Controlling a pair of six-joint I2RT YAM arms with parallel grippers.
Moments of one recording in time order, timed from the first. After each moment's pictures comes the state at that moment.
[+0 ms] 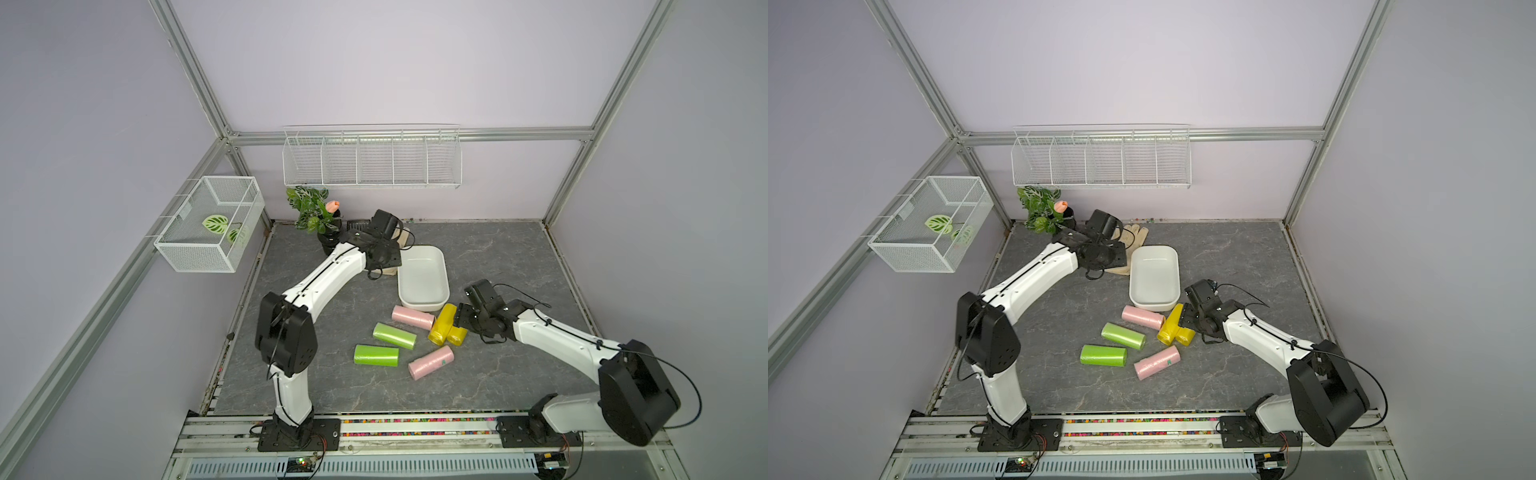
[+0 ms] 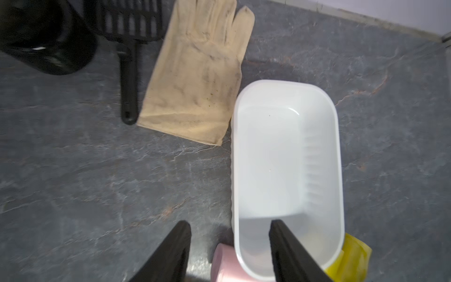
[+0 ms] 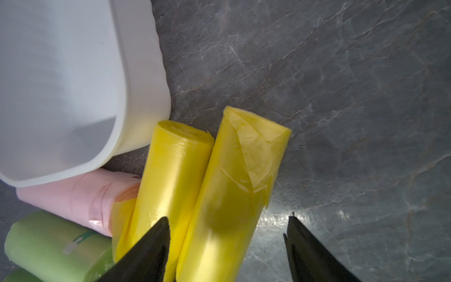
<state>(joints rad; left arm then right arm) -0.56 1.81 1.69 -0.82 -0.08 -0.55 0.55 1.40 0.79 -0.51 0.08 0.79</state>
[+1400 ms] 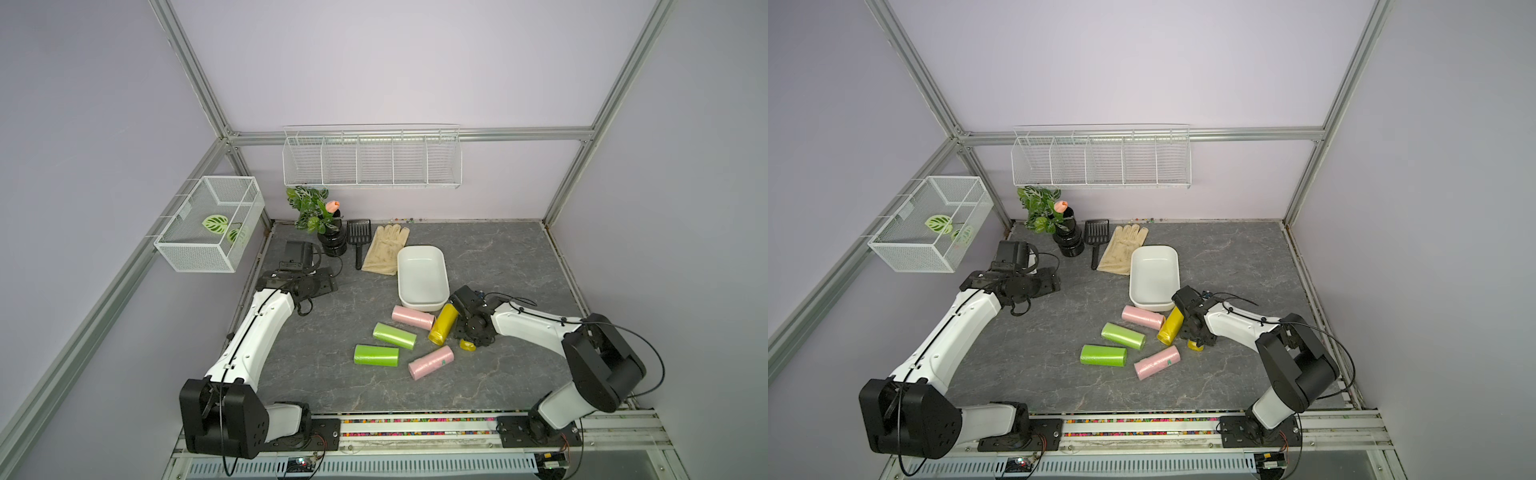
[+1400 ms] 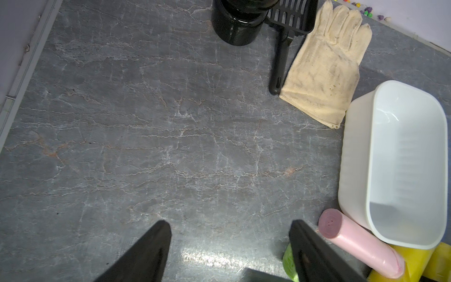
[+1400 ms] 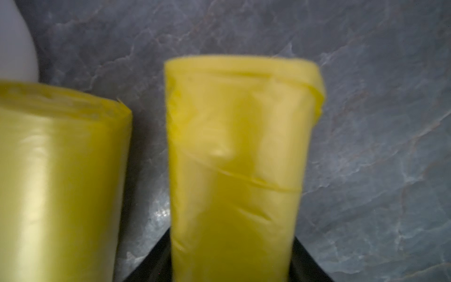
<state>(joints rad) -0.16 1.31 1.13 -0.77 0.01 -0.37 0.61 1.59 0.85 -0.64 0.17 0.85</state>
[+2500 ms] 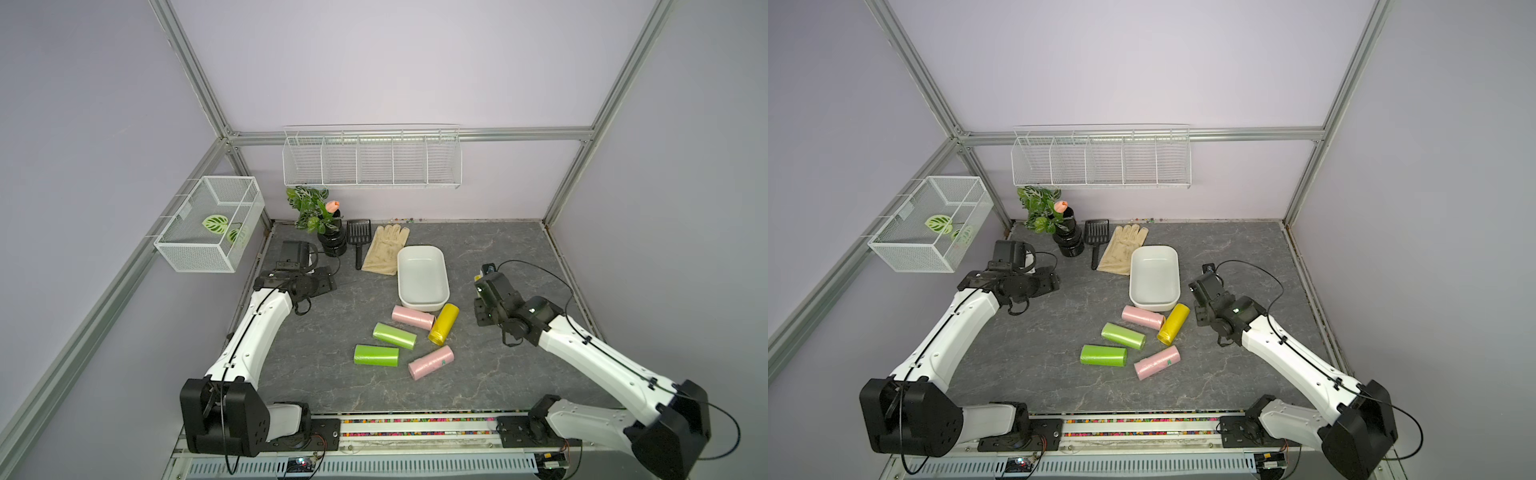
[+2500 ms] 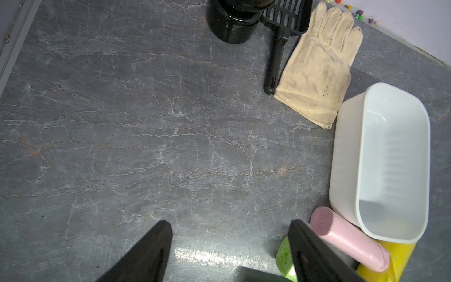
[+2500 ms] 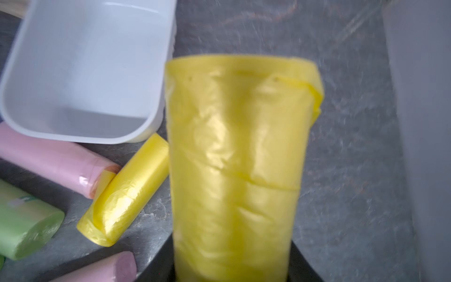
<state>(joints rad) -0.13 1.32 1.13 -0.76 0.07 -0.38 0.62 1.14 0.95 -0.76 0.42 0.26</state>
